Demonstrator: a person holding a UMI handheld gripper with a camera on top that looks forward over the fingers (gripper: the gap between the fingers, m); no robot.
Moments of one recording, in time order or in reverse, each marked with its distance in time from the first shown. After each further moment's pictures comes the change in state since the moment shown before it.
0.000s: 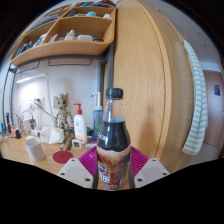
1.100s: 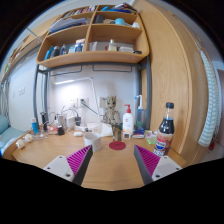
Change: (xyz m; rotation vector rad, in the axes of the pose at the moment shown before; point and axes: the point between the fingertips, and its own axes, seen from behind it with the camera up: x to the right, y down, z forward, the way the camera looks) arm -0.167 -0.006 -0.160 -0.032 -0.282 -0.010
